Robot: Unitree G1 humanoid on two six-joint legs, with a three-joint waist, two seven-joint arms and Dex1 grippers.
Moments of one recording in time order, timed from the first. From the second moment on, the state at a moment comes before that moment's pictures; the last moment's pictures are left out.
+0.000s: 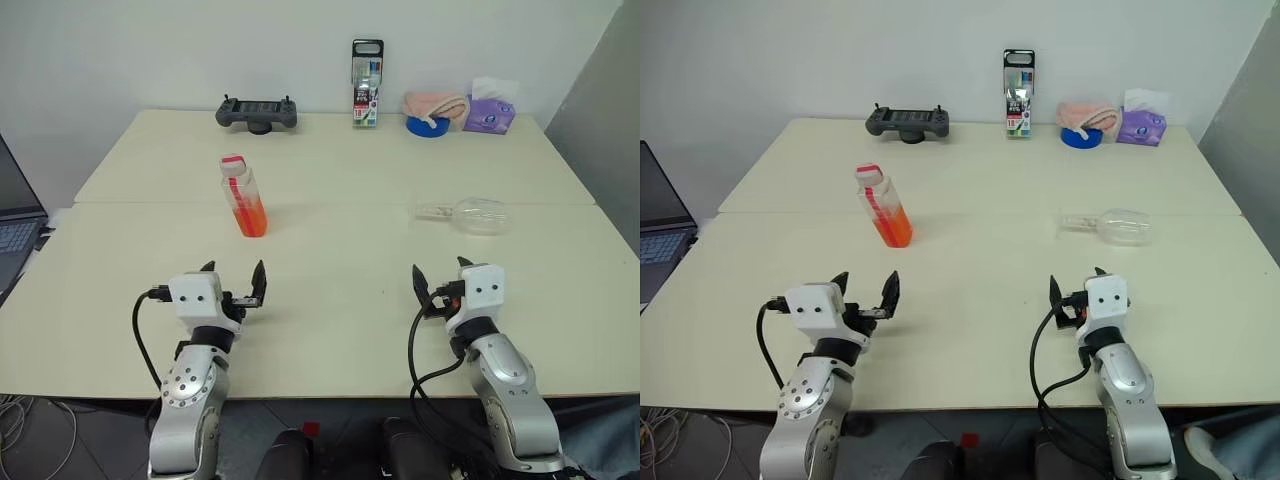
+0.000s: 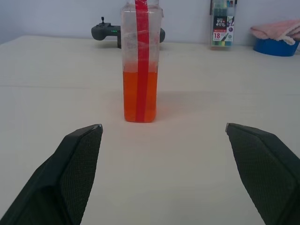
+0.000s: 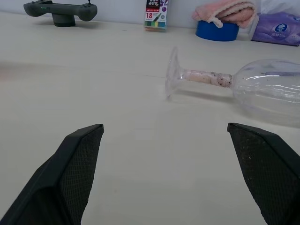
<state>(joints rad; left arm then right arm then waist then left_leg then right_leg) 0.11 0.12 0.12 -0.43 -0.18 0.23 -0.10 0.05 -0.10 0.03 -0.45 0.02 0.33 0.13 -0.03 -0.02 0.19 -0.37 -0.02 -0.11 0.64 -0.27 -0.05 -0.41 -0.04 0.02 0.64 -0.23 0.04</state>
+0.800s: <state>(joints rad) -0.40 0.21 0.18 0.02 -0.12 0.18 -0.07 -0.39 -0.21 0.21 -0.40 0.16 0.47 0.46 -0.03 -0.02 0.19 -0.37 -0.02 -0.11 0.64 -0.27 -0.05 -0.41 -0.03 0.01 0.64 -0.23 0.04</state>
